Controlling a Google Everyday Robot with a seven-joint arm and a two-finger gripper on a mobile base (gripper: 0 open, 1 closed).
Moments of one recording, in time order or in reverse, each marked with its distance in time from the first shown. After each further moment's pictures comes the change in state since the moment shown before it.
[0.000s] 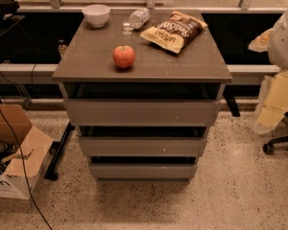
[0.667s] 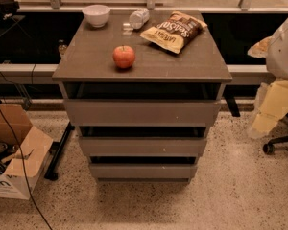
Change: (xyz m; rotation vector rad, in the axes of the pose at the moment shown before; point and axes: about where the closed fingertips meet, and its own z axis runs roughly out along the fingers) arm 0.000 0.002 0.014 0.018 -0.034 0.015
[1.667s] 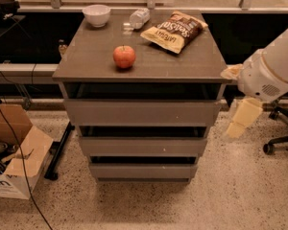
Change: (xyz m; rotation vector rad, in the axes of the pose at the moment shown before) arm -0.002 -0.017 0.094 -0.110 -0.172 -0.009
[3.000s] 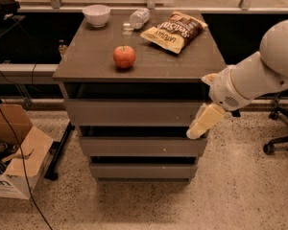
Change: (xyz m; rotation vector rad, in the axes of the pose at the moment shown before) arm -0.029 -0.026 0.072 0.085 -0.141 0.101
